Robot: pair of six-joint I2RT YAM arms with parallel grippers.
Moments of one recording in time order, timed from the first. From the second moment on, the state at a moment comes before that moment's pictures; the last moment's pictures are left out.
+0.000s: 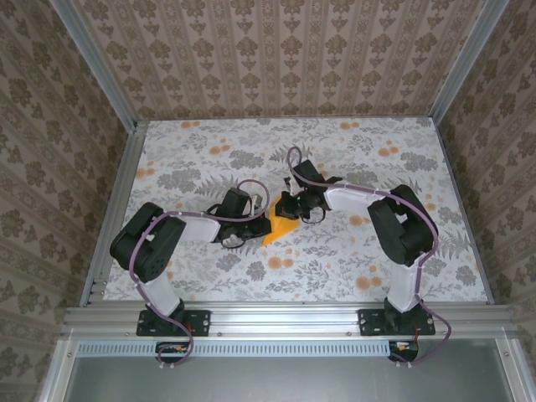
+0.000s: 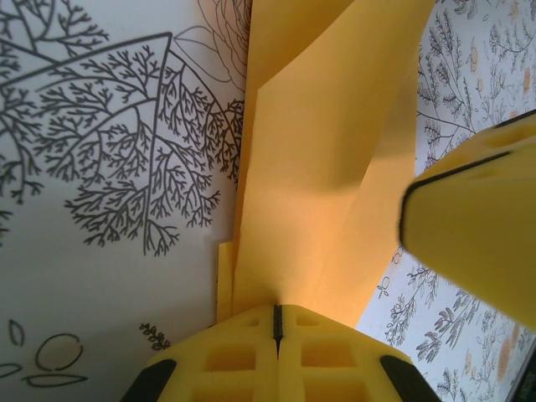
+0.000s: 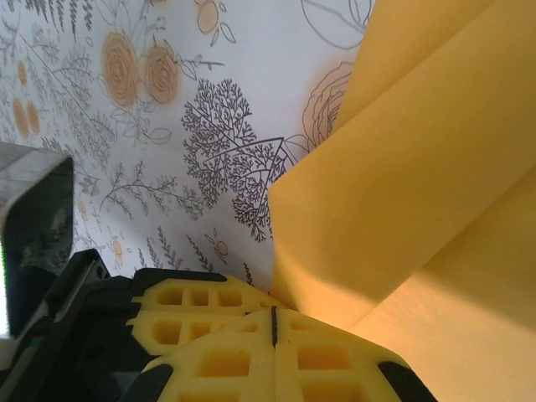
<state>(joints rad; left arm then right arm) -0.63 1.73 0.70 0.17 0.47 -0.71 0.54 1.92 1.18 -0.29 -0.49 0.70</state>
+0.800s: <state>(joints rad) -0.62 1.69 0.72 0.08 0.45 -0.71 0.54 2.00 1.17 -0.25 -0.50 0.68</state>
